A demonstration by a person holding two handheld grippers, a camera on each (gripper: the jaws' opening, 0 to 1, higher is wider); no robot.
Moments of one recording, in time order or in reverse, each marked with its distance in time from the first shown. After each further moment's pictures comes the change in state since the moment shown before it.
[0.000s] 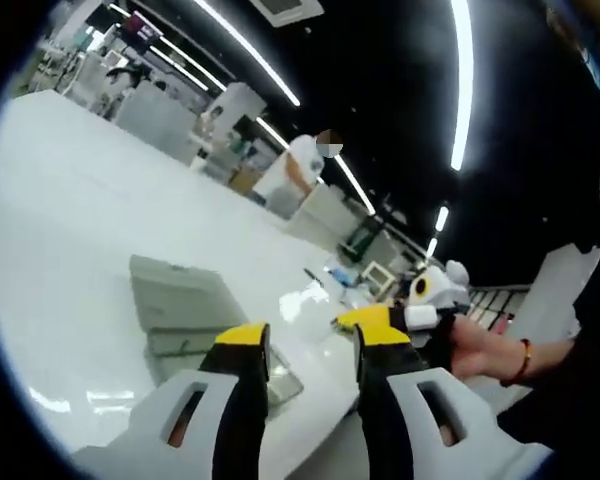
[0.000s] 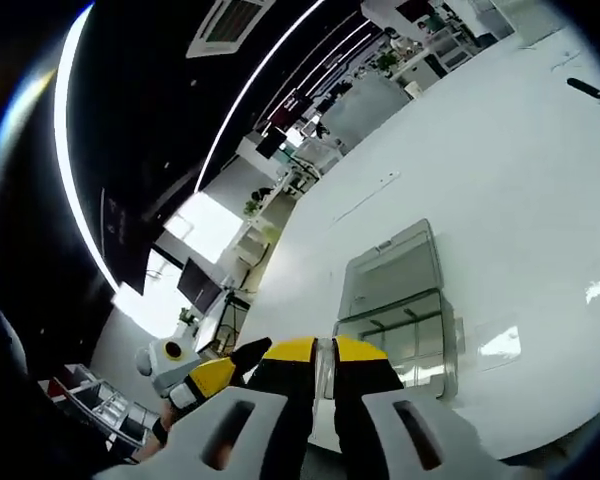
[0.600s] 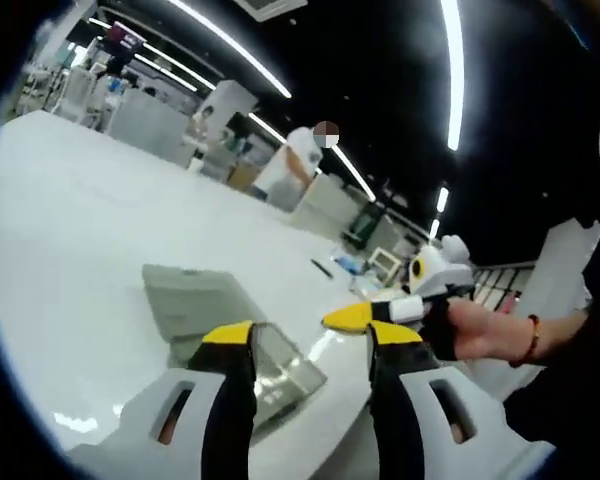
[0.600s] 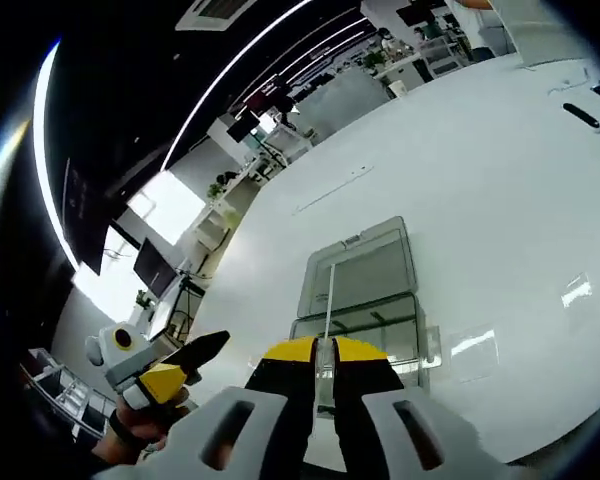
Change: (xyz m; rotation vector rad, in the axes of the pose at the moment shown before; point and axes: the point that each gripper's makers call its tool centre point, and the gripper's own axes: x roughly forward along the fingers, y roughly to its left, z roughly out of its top) left arm -0.005 0.011 -0.001 0.068 0.039 -0.002; right arm 0.024 -0.027 -0.006 -0.107 0.053 -0.202
